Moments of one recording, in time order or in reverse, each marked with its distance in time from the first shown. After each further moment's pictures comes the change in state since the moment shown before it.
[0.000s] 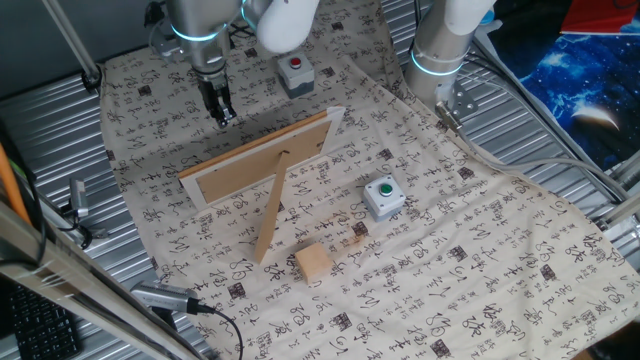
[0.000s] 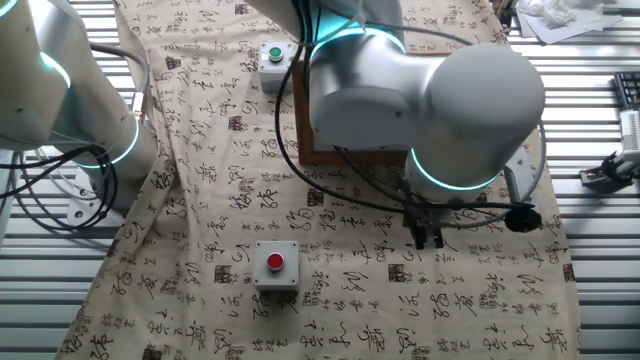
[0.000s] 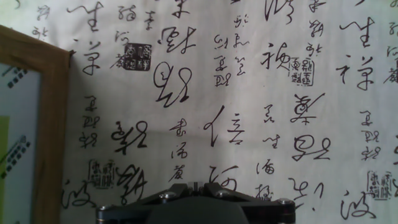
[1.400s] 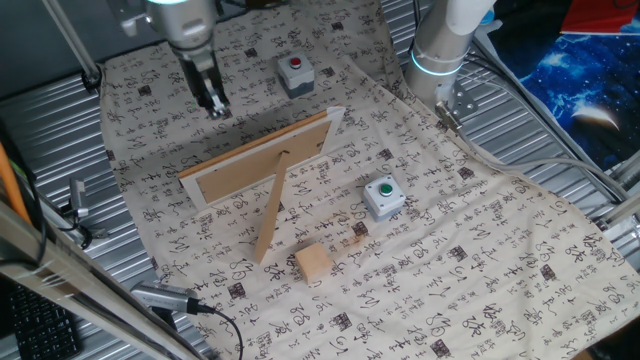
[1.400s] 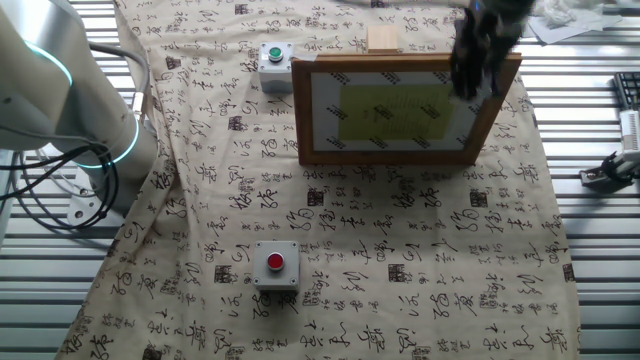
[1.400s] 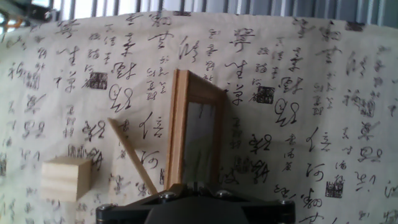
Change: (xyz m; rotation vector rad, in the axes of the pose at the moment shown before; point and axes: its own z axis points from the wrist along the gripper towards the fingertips) arm -0.046 0.092 -0.186 0.002 0.048 -0.003
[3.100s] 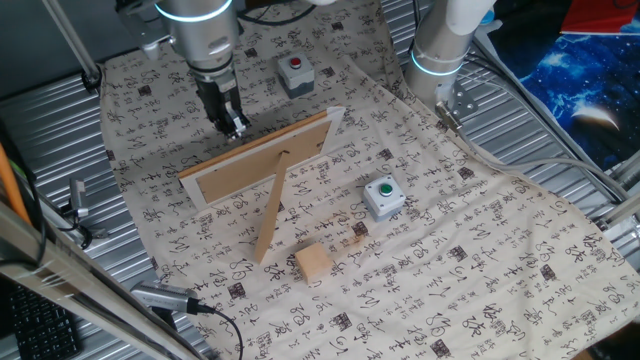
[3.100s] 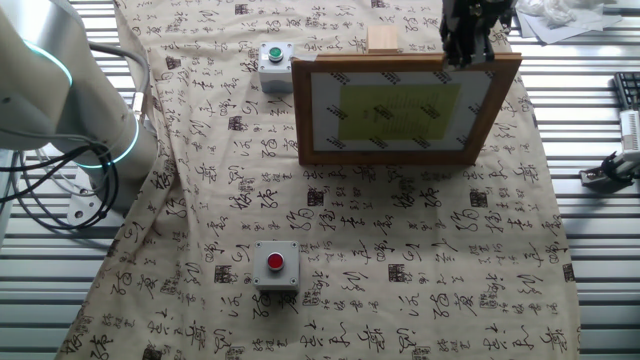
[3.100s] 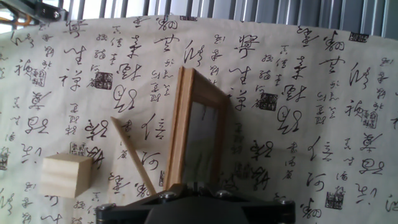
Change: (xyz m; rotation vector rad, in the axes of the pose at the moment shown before) arm 0.001 0.093 -0.016 -0.037 -0.029 -0.080
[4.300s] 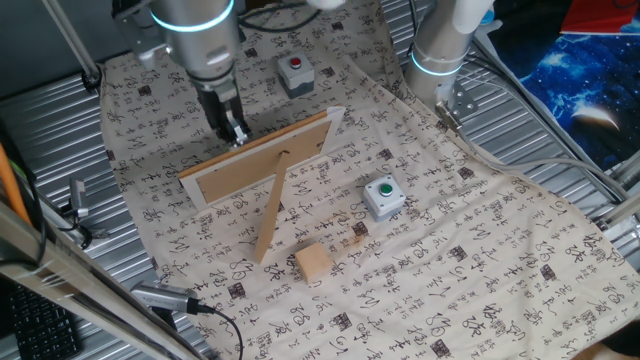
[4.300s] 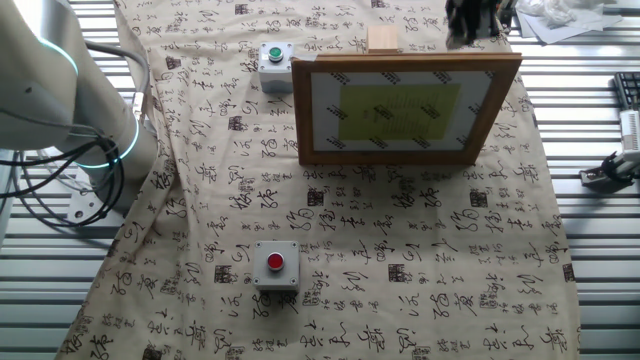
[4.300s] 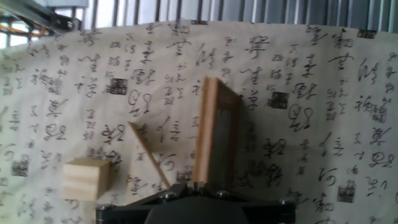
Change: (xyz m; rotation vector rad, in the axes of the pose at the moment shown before) arm -0.001 0.010 -0.010 0.009 0.018 0.014
